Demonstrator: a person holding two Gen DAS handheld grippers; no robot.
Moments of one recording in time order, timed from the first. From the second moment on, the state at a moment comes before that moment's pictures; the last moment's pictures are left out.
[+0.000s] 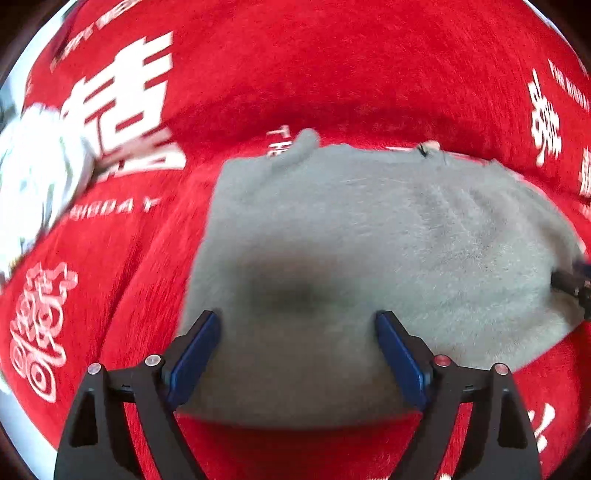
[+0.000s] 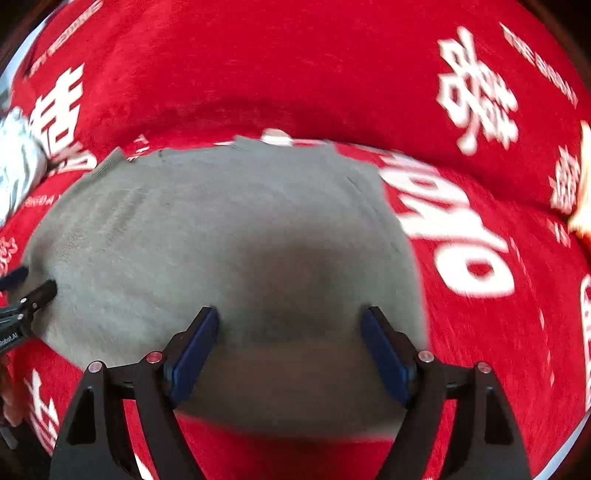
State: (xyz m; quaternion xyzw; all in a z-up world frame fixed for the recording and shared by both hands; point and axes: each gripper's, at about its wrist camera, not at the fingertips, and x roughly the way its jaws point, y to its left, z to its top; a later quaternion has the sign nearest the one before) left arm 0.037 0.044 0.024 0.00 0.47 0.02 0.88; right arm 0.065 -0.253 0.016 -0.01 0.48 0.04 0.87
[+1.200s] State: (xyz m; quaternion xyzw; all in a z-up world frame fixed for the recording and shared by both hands) left arm 0.016 0.141 0.000 -0.40 0.40 -0.13 0.81; right arm 0.004 -0.182 0.049 0.00 0.45 0.08 0.89
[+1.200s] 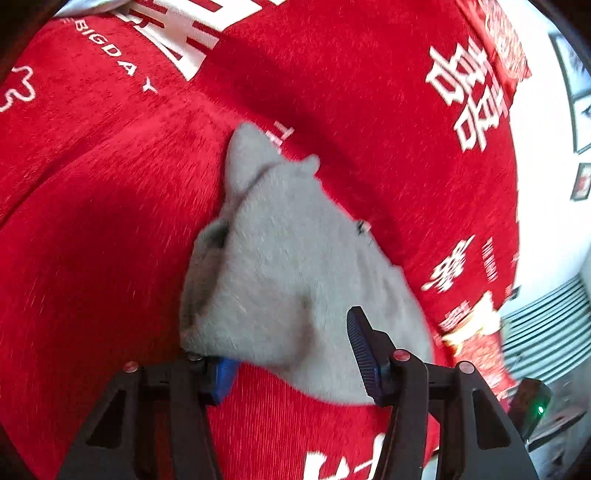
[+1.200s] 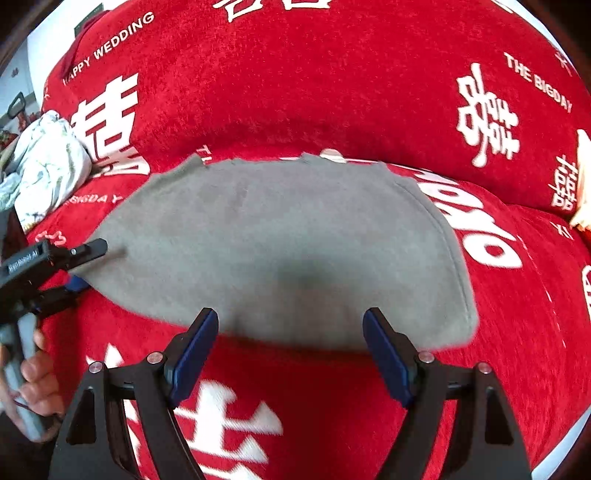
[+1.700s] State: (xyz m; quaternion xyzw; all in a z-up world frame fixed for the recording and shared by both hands) left arm 0.021 0.159 -0.017 -0.44 0.37 -0.14 0.81; right arm 0.191 -0.010 0.034 0.01 0.56 0.17 0.81
